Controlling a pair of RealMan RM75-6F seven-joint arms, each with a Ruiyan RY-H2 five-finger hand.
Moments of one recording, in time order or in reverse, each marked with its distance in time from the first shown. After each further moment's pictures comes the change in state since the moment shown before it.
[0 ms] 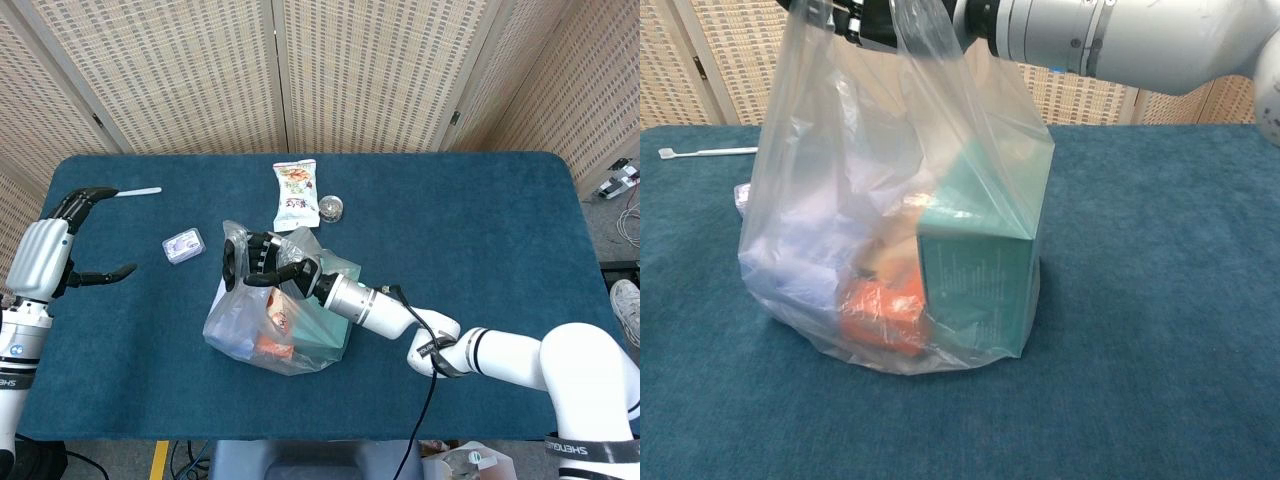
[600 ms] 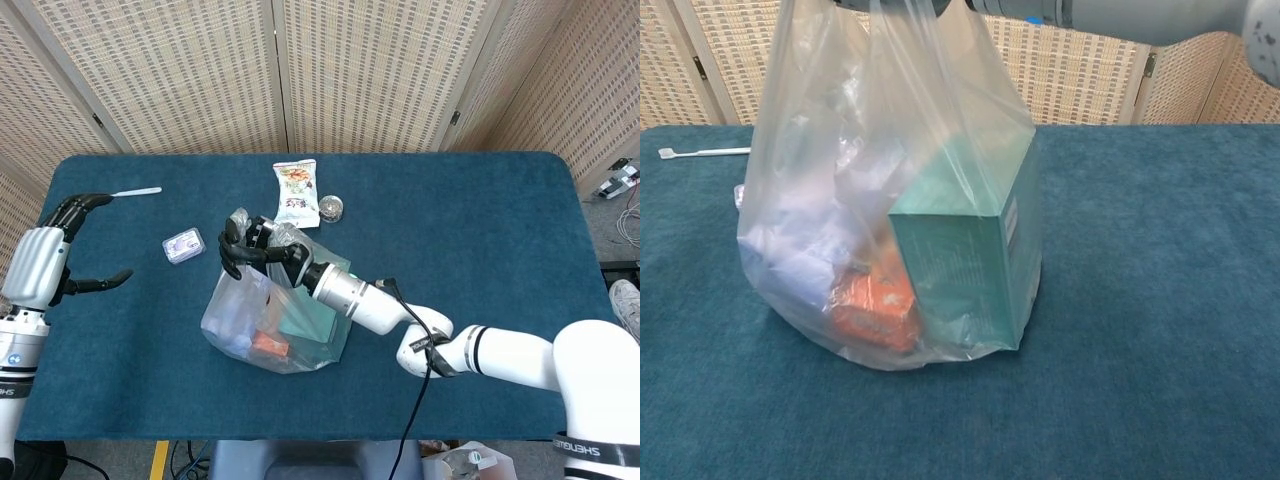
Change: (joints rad) left arm 0.037 -0.023 0.016 0.008 0.050 0.045 0.021; right arm 0.018 0.048 0.114 -0.101 0.144 -0.119 -0.052
